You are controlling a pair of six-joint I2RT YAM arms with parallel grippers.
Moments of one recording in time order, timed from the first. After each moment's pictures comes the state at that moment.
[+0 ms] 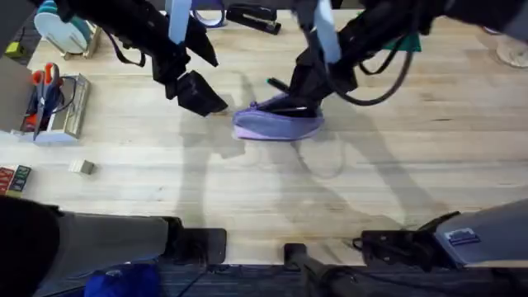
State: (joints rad) left arm 0.00 1.54 1.48 -1.36 0.55 1.24; right arm 0.44 1.67 1.46 -1.04 -0.55 -1.12
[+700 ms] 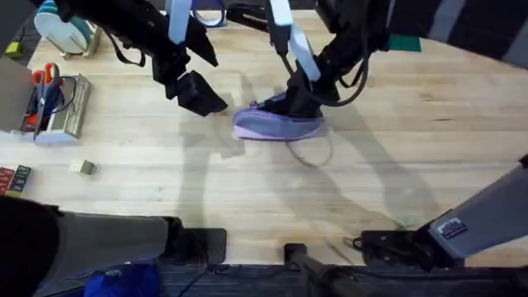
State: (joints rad) left arm 0.00 1.54 1.48 -1.37 0.55 1.24; right arm 0.45 1.85 1.46 -1.03 -0.55 -1.16
